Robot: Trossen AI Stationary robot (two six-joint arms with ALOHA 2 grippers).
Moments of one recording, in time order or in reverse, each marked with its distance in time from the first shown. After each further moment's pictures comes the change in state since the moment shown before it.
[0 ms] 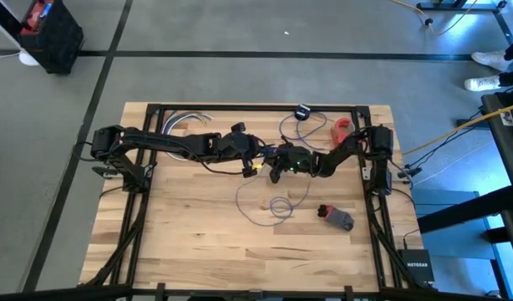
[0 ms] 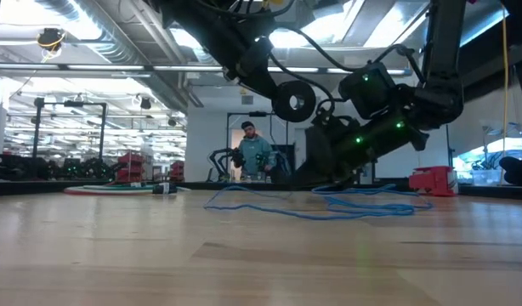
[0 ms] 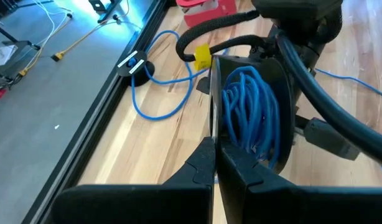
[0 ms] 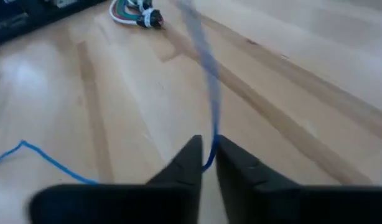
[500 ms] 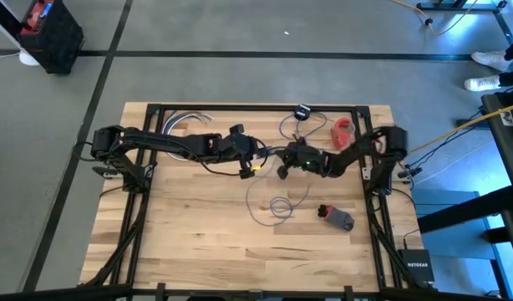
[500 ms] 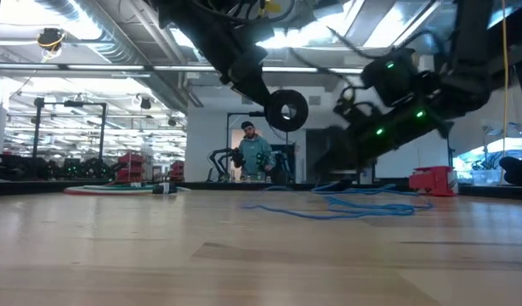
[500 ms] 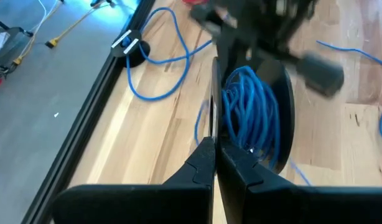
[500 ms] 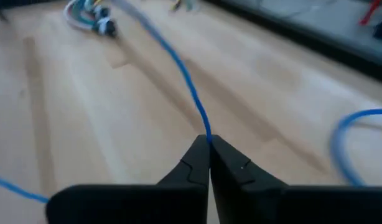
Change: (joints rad) left arm 0.000 0.000 0.000 -0.081 0.000 -0.002; right arm -0.002 -0.155 -0.128 -0.014 0.192 -0.160
